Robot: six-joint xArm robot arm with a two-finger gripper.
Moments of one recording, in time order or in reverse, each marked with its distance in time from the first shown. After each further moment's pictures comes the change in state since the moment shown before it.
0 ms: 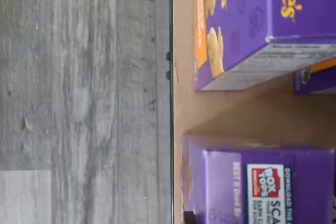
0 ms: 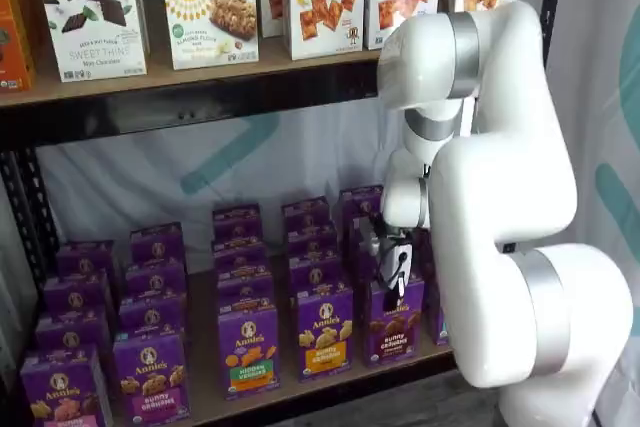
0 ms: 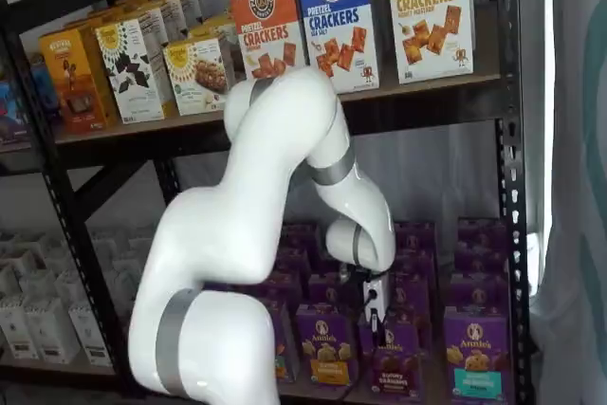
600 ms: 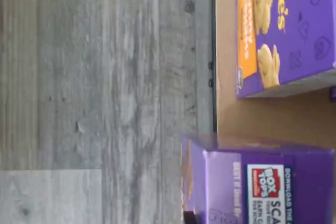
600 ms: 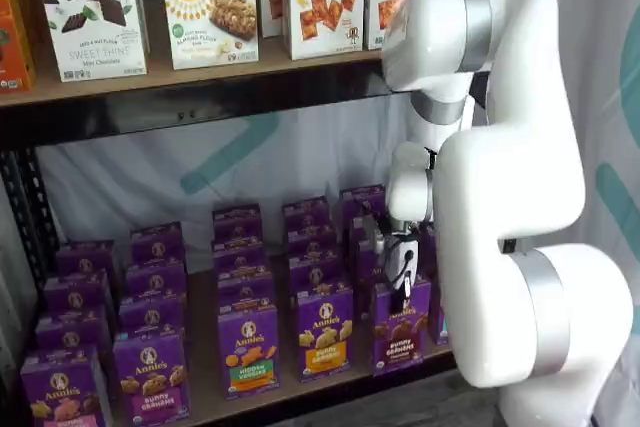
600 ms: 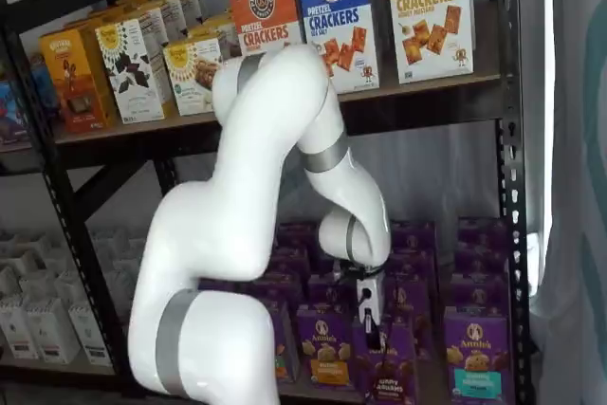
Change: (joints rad) arm -0.001 -0.146 0.180 -0.020 0.007 0.017
